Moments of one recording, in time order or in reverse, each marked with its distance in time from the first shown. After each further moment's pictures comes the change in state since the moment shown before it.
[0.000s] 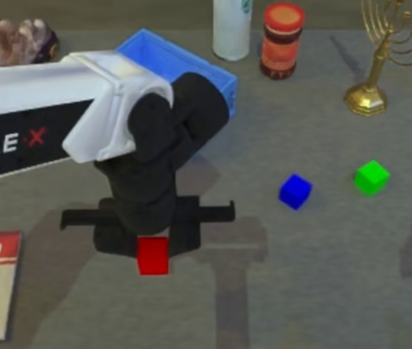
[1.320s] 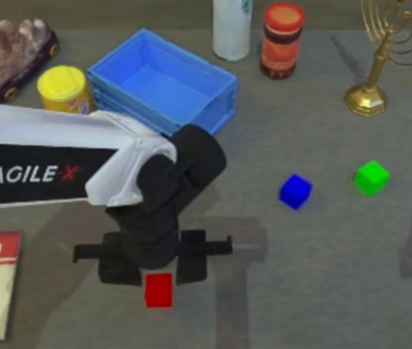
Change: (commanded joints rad) left arm -0.004 0.088 -0.167 0.257 0.000 -0.003; right arm 0.000 0.000 0.000 0.000 0.000 0.000
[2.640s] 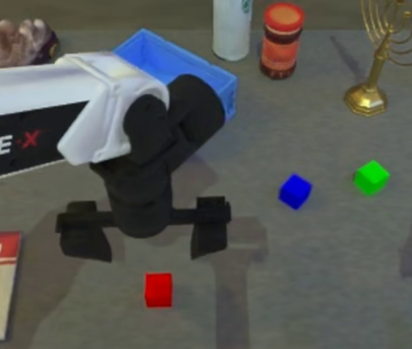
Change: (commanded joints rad) left arm 0.013 -0.108 0.158 -0.268 -0.001 -0.010; right arm 0.000 0.000 0.000 0.000 0.000 0.000
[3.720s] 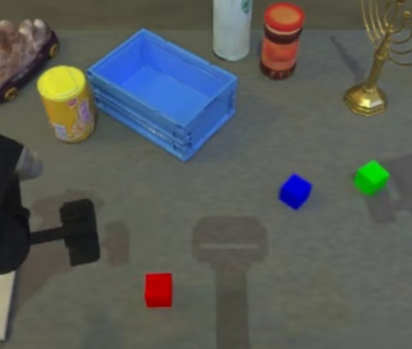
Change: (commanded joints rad) left arm 0.330 -0.656 -0.589 0.375 -0.014 0.230; right arm 0.103 0.917 0.776 -0.513 -0.002 -0.158
